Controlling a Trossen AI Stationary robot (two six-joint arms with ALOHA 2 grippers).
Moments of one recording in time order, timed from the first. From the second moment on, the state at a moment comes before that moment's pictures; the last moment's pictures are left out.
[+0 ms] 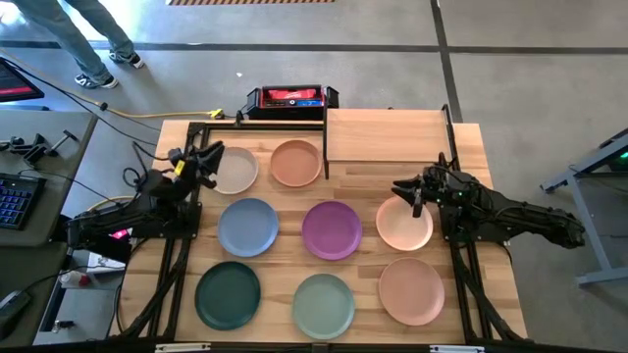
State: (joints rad) left arm 0.34 0.05 0.01 0.48 -0.37 -0.36; right arm -0.30 0.16 0.07 -0.11 -0.01 0.47
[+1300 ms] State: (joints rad) left arm 0.34 0.36 0.48 0.28 -0.31 -0.21; right arm -0.30 0.52 0.85 -0.68 0.03 0.55
